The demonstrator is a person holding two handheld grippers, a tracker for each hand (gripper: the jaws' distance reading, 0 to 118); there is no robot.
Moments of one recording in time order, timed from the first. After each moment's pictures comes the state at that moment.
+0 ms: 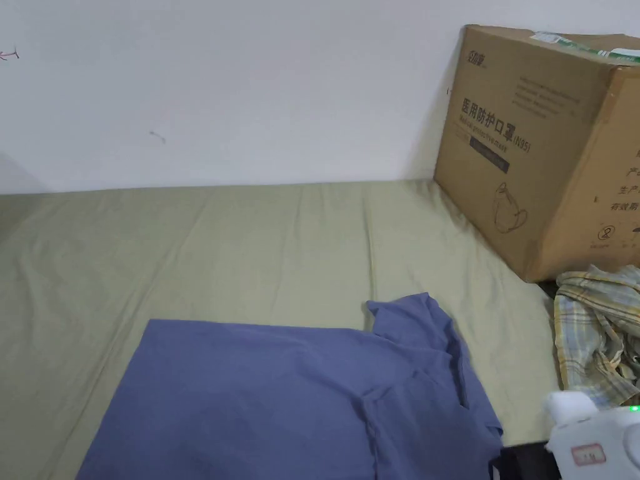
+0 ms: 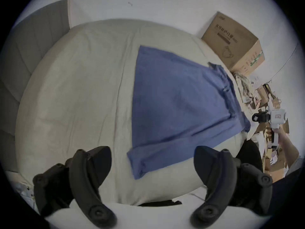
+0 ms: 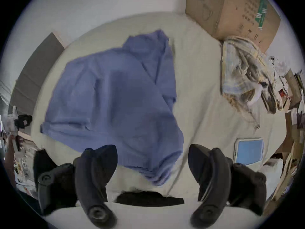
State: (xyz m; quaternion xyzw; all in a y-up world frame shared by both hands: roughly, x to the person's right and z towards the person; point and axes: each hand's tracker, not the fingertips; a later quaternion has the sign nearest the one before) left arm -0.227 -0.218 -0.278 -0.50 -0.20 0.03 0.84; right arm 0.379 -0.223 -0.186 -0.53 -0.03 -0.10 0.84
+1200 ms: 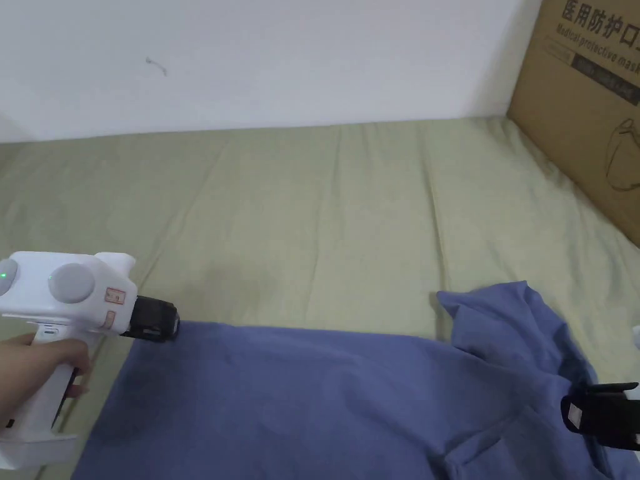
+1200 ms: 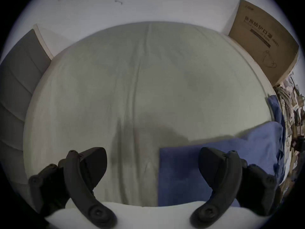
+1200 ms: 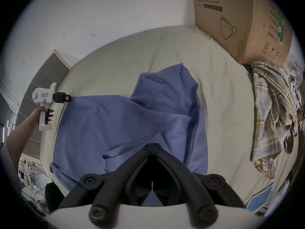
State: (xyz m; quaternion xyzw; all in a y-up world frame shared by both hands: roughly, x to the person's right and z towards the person) left arm -0.132 -0.332 -0.665 -0.52 -0.14 -0.08 0.84; right arm 0.387 -0.252 -0.356 -0.49 -0.01 -0.14 0.86
